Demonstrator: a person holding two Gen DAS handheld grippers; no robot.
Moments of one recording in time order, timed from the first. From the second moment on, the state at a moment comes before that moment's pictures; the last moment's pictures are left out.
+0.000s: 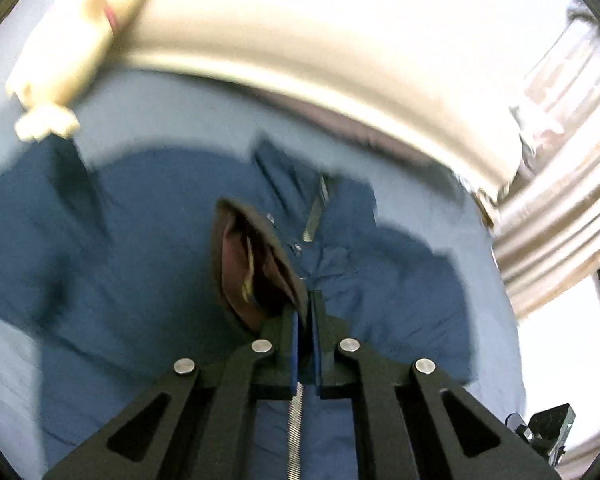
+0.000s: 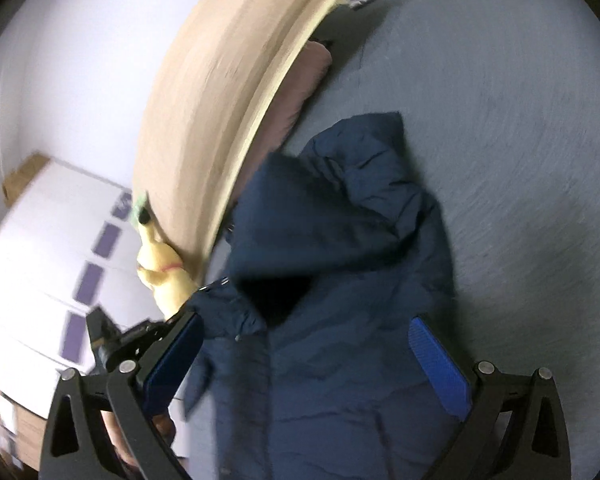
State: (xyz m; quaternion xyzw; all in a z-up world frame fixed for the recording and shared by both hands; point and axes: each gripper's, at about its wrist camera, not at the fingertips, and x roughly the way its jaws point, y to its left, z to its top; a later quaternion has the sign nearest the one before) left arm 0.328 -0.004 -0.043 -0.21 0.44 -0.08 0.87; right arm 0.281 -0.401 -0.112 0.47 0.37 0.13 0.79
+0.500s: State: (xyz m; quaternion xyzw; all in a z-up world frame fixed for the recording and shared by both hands) left arm 0.327 0.040 -0.068 -0.14 0.44 -0.04 0.89; right arm 0.348 -0.379 -0.168 0.61 0.38 0.04 0.69
